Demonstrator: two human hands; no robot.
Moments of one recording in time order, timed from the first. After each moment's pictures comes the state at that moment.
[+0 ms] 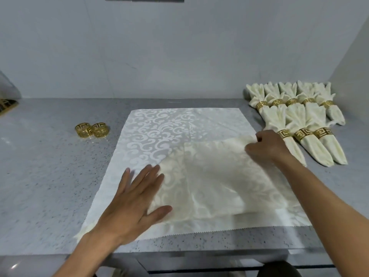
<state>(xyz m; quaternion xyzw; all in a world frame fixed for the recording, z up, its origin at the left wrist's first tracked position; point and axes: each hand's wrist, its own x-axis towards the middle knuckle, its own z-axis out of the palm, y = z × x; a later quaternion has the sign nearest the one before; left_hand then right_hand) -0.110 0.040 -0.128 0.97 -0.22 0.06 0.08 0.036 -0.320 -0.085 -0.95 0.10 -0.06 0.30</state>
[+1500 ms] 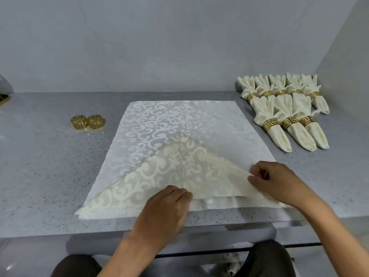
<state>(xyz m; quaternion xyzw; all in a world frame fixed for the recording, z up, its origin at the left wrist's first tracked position) -0.150 -0.032 -0.147 0.92 -0.31 0.20 0.13 -0.106 -0.331 -0.091 -0.97 -0.01 0.06 0.25</state>
